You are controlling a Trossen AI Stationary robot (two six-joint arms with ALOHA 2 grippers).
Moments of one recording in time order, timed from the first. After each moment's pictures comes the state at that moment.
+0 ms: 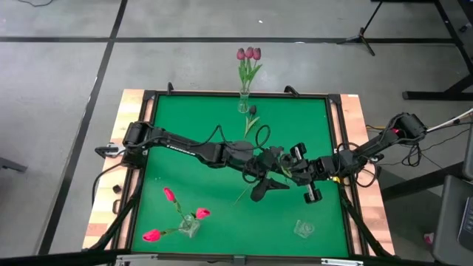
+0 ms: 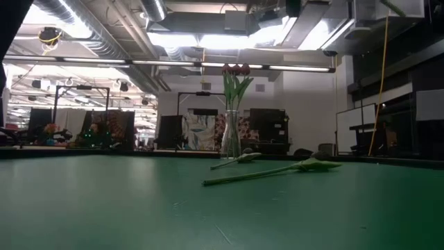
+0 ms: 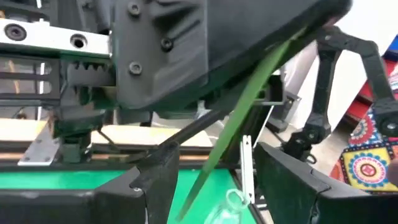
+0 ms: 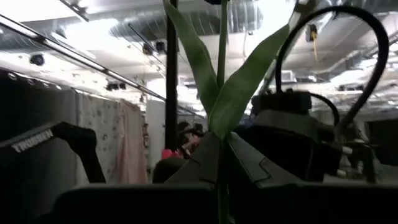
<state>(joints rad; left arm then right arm) -0.13 1.98 1.55 0.34 0.16 -0.23 0.46 1.22 0.43 1.35 0.19 -0.11</state>
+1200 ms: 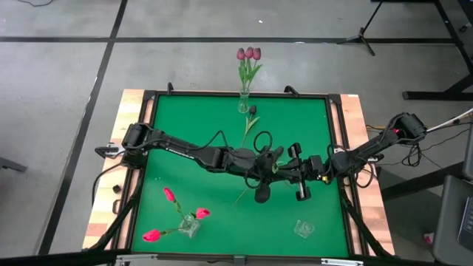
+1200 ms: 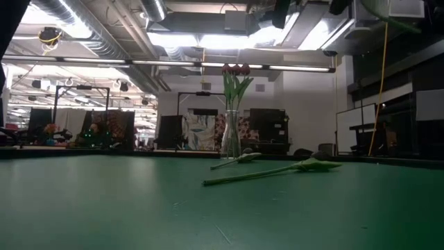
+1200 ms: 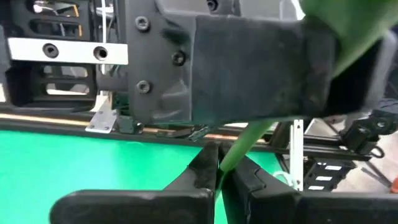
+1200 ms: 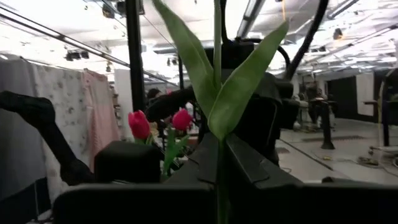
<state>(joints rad) -0.17 1.98 1.55 0.23 -0.08 -0.20 0.46 1.22 0.43 1.18 0.35 -0.05</state>
